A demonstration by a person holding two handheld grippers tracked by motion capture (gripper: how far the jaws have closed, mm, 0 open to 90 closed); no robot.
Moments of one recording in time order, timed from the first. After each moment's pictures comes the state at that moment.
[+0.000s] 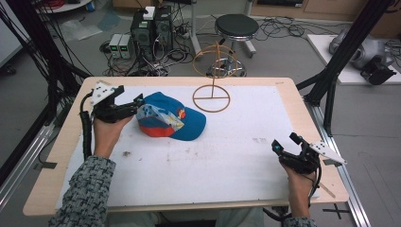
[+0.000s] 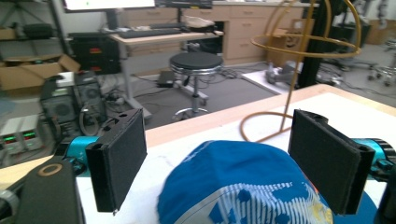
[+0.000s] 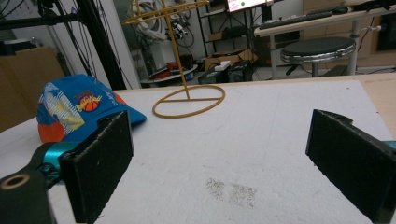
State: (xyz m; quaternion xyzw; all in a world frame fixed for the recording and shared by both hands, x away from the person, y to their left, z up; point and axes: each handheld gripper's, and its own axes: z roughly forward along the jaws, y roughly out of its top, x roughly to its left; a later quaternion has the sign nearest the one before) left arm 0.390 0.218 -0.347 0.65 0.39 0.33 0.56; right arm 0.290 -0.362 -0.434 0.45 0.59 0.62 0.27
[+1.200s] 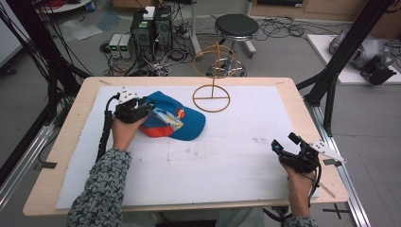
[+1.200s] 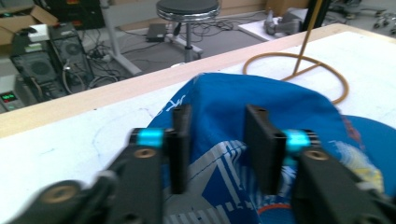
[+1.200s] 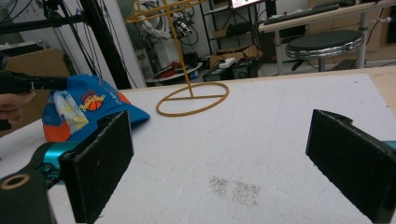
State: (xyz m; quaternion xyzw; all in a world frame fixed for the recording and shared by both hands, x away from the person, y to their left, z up) left arm 0.430 0.197 -0.400 0.70 0.42 0.29 0.50; right arm 0.294 -0.363 -0.437 0.45 0.59 0.62 0.25
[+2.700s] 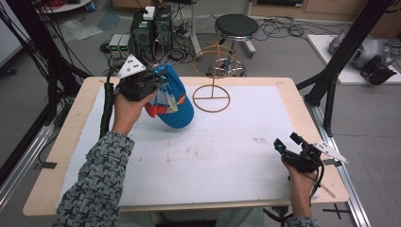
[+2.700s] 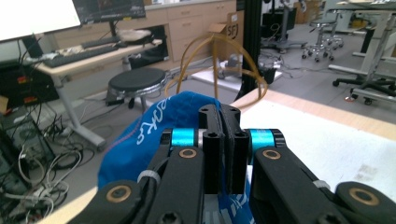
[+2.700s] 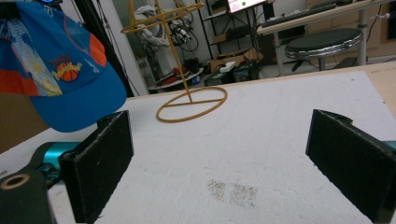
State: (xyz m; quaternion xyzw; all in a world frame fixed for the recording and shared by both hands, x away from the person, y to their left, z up) left arm 0.406 0.145 -0.264 0.71 0.28 0.29 0.58; right arm 0.295 -0.371 -0.440 0.46 0.57 0.63 0.24
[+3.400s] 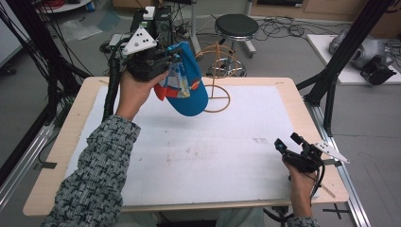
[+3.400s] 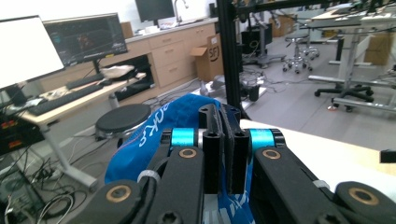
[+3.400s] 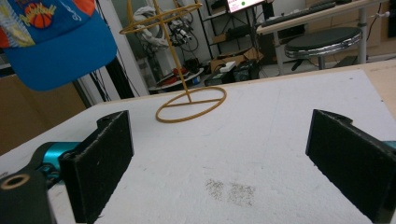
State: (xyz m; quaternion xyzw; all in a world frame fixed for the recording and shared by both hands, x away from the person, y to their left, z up) left arm 0.400 0.111 -0.197 0.71 0.22 0.30 0.60; right arm 0.295 -0.373 -0.441 0.46 0.57 0.64 0.24
